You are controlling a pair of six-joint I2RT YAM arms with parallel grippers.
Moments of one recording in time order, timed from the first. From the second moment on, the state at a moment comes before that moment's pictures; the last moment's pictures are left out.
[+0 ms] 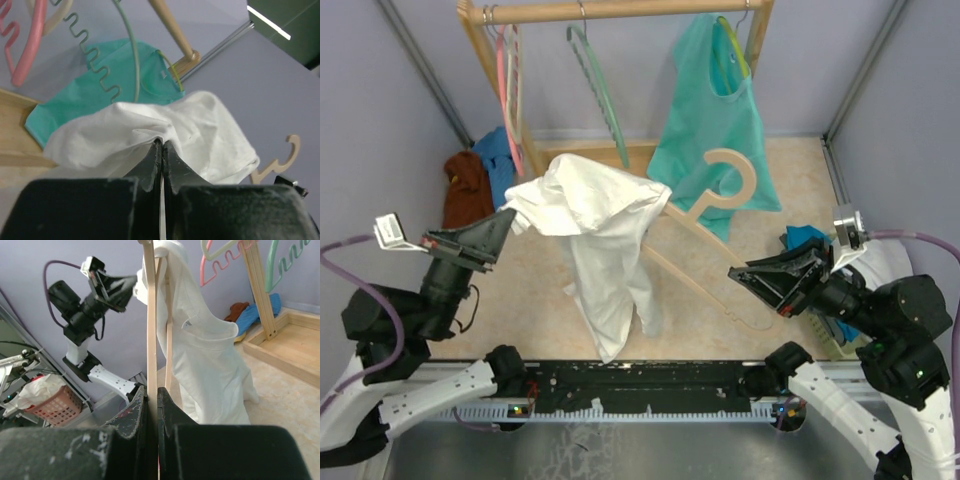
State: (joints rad) left arm -1.03 0.40 0.95 -0.17 -0.62 -0.73; right arm 0.56 0.44 1.13 -0.44 -0.53 0.56
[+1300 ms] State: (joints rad) left arm -1.03 1.02 1.78 -0.09 -0.49 -0.29; right arm 0.56 0.07 0.85 -0.35 -0.46 0.66
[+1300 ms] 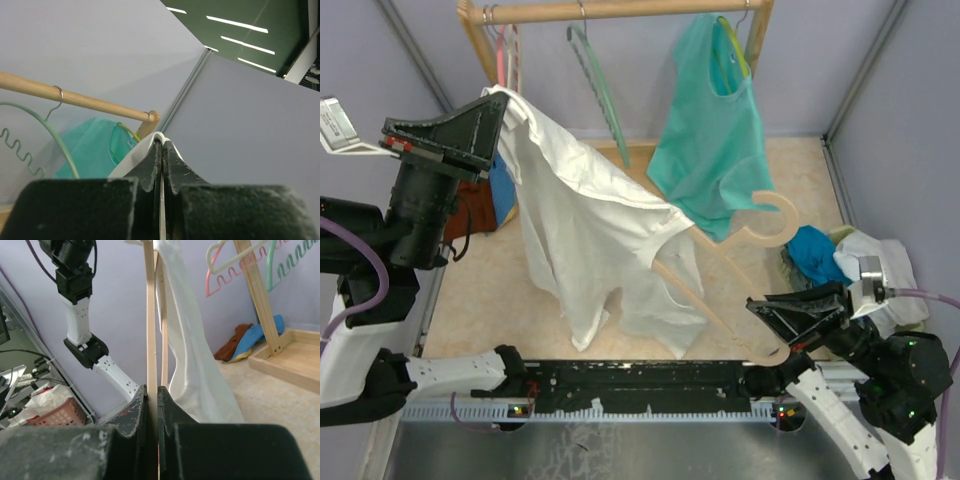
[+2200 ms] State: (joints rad) left arm -1.03 1.04 1.85 -0.16 -0.51 -0.30; right arm 0.56 0.27 0.79 0.05 -0.51 0.68
